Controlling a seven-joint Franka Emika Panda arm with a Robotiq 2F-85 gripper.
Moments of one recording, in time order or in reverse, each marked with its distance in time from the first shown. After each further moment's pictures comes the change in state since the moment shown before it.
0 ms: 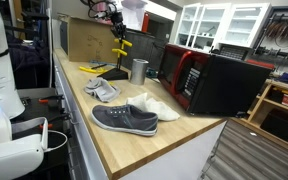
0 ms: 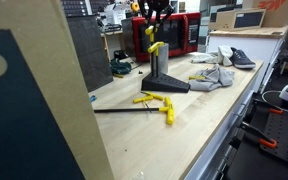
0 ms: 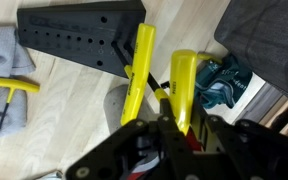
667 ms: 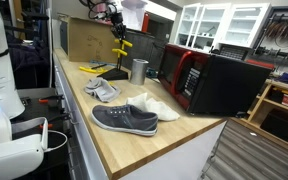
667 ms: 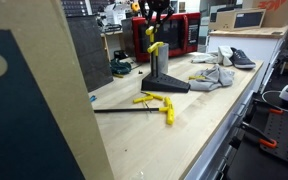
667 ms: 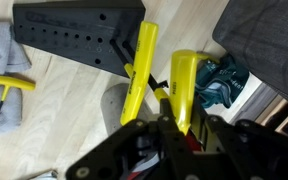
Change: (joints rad) arm -0.006 -0.007 0.000 -0.021 -0.003 0.035 -0.018
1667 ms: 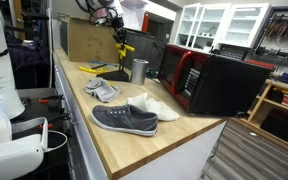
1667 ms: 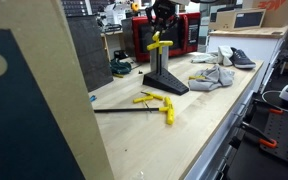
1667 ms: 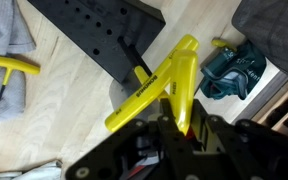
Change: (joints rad) arm -0.049 -0.008 0.000 -0.078 -0.076 0.076 0.003
